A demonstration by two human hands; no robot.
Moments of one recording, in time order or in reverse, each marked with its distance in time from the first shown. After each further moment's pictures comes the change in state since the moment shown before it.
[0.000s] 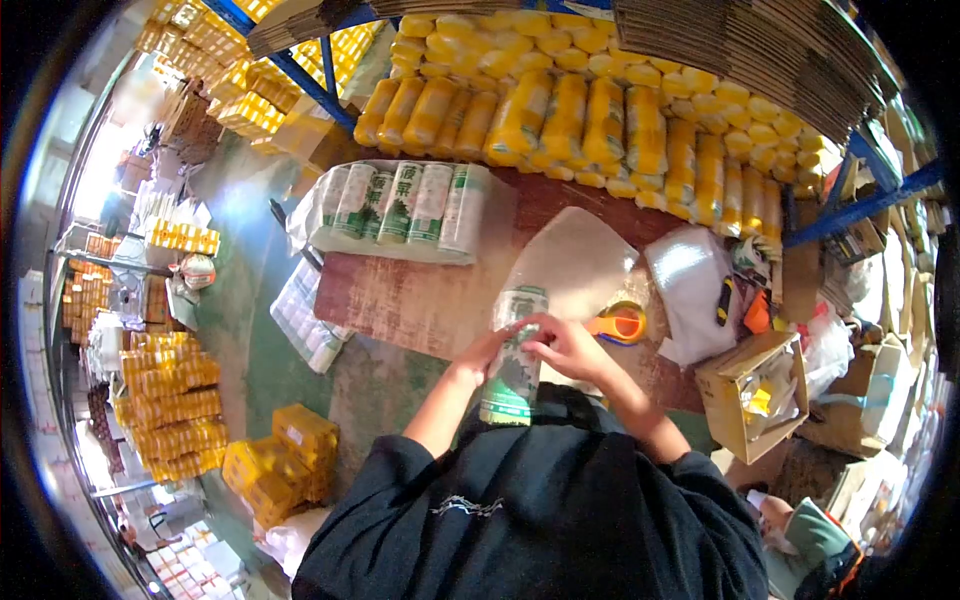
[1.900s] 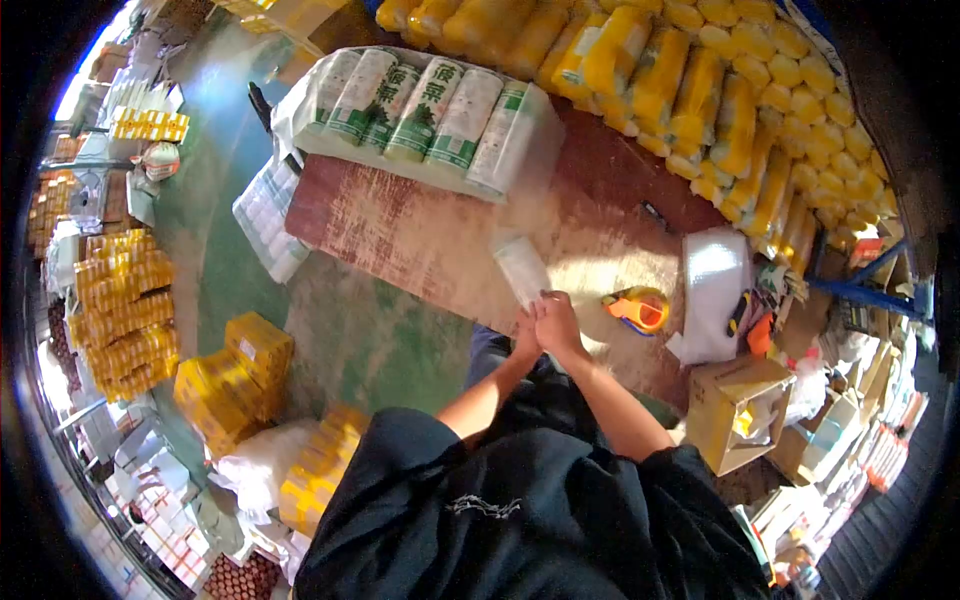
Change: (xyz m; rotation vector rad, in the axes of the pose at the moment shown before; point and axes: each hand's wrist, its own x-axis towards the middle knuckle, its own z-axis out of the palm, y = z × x) left_hand 0.138 -0.207 -0.080 0.274 0.531 0.500; right_hand 0.053 0.176 0.127 -0.529 0.196 0.407
